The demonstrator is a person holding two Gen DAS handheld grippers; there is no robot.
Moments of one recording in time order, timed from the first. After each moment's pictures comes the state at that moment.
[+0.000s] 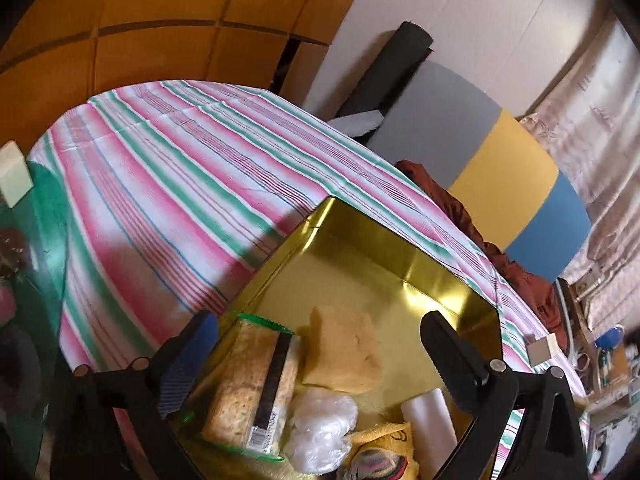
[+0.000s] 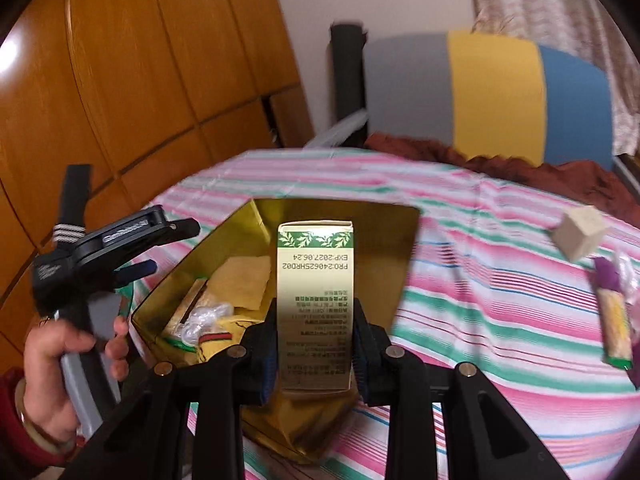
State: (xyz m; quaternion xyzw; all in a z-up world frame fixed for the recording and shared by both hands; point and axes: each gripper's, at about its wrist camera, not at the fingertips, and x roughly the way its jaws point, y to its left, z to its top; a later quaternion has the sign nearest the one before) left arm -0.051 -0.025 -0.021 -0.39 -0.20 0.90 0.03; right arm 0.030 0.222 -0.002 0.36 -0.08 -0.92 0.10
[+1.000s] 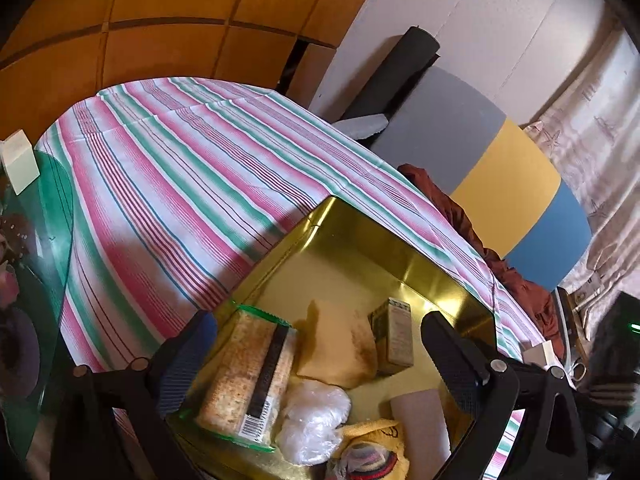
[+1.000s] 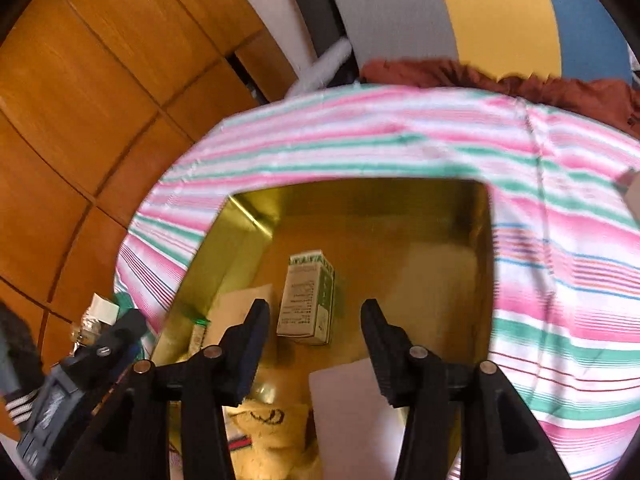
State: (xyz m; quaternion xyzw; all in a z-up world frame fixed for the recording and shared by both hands) left arm -0.043 -0.021 -0.016 -0.39 -0.21 0.90 0.03; right arm -0.077 0.222 -0.025 0.46 -0.19 -0.86 0.10
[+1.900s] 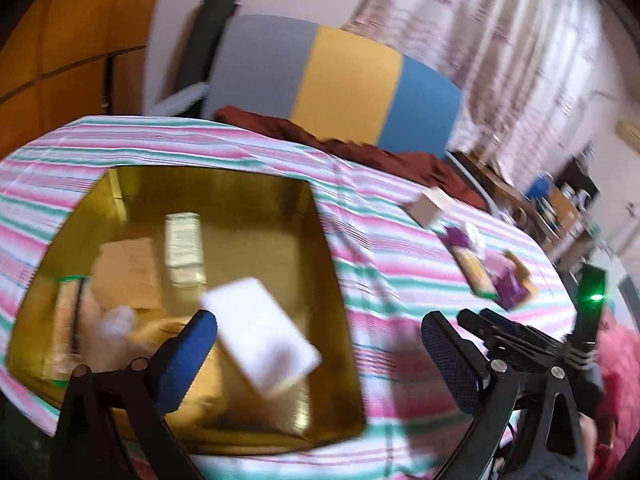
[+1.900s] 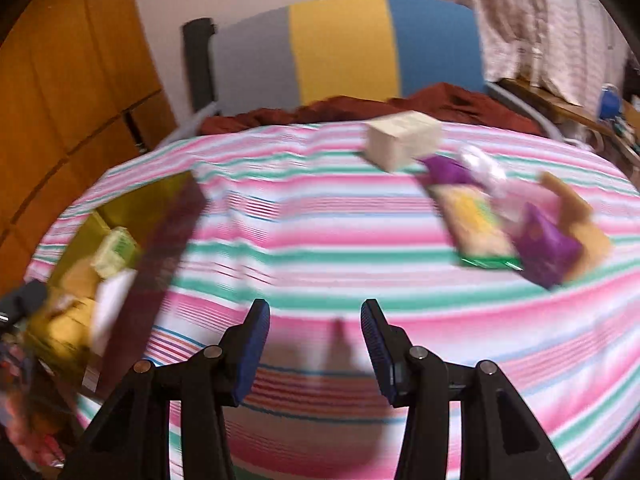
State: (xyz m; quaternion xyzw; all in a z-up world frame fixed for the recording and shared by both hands) left arm 0.037 0.131 -0.005 -0.39 -0.04 0.87 0.29; right arm 0.098 0.372 -0.057 0.39 -0.14 -0.90 -0.13
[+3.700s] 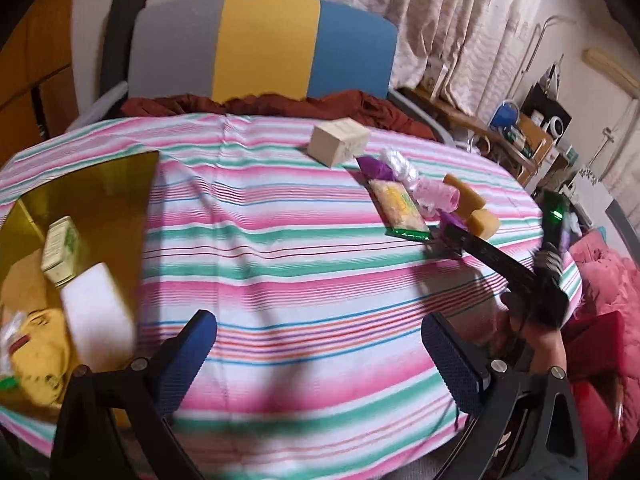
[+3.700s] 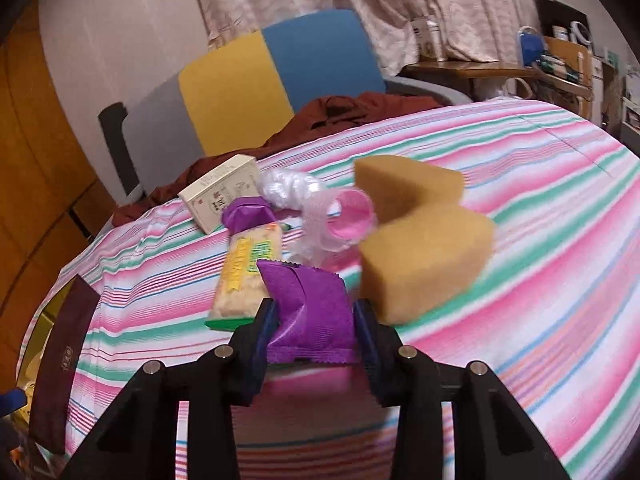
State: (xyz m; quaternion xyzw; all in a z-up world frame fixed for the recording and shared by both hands) left arm 0.089 0.268 -0.015 -0.43 0.05 0.83 0.35; right arm 0.148 0.535 -0.083 0.30 -0.24 -0.90 -0.22
